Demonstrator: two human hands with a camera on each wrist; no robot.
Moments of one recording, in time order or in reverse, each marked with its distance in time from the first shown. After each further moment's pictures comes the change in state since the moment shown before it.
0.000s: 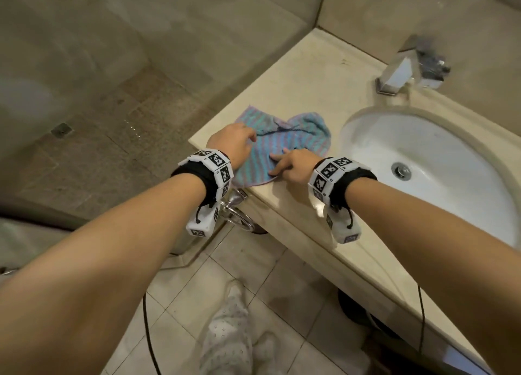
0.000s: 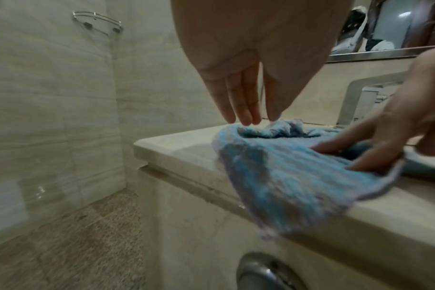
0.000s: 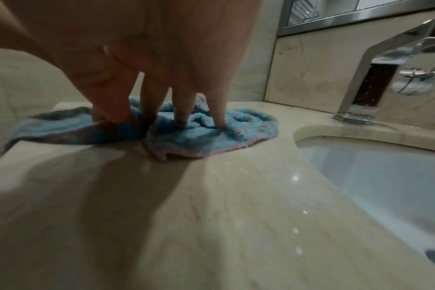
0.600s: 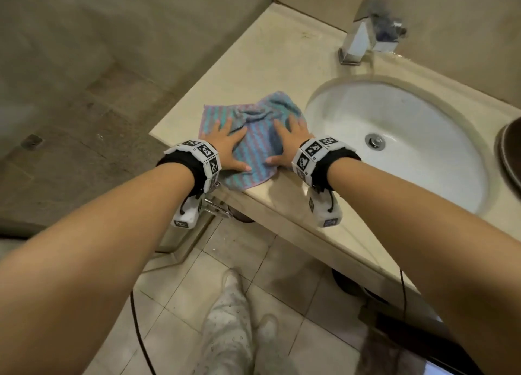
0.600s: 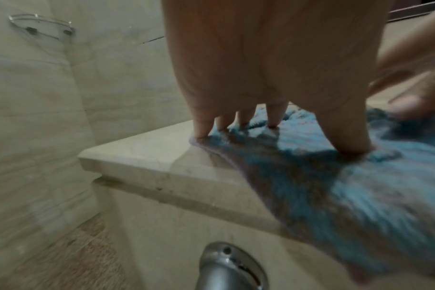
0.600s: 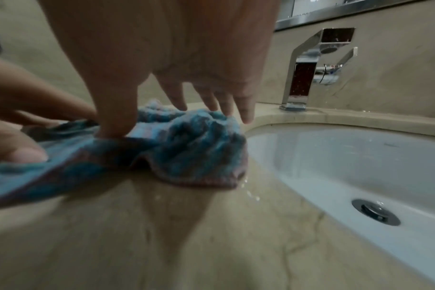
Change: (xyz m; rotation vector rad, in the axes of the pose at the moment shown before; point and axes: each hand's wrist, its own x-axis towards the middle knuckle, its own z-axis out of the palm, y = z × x) left_hand 0.004 0.036 0.029 0.251 -0.511 0.022; right_hand -0.022 0.045 0.015 -0.021 0.123 0.358
